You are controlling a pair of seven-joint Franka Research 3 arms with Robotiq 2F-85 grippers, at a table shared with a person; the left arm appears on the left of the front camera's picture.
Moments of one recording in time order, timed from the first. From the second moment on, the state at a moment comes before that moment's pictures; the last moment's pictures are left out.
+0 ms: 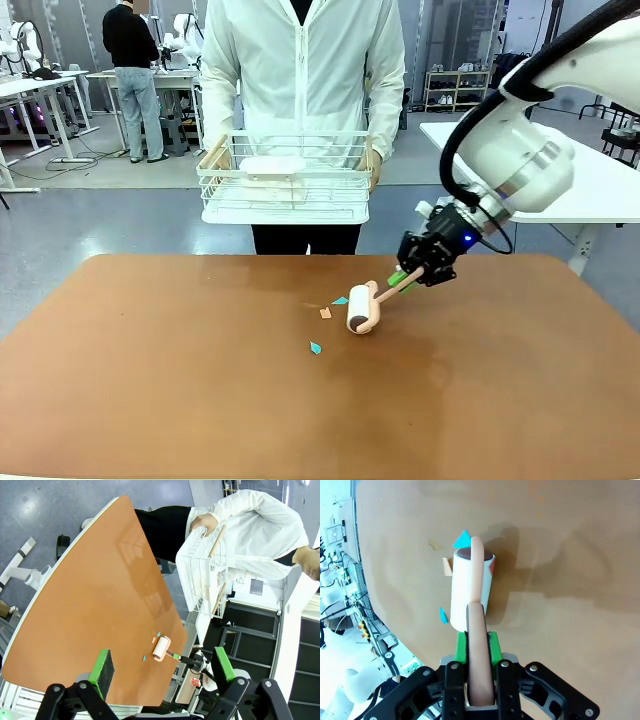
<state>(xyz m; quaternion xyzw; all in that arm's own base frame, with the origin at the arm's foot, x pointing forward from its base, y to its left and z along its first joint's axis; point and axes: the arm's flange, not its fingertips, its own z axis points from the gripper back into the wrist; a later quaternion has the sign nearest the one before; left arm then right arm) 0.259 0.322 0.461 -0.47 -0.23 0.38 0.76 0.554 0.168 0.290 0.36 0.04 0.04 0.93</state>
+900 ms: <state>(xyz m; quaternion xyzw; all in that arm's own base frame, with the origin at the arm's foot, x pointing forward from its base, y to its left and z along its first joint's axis) 0.259 0.322 0.461 -0.47 -0.23 0.38 0.76 0.540 0.274 0.296 0.34 0.01 0.08 0.94</state>
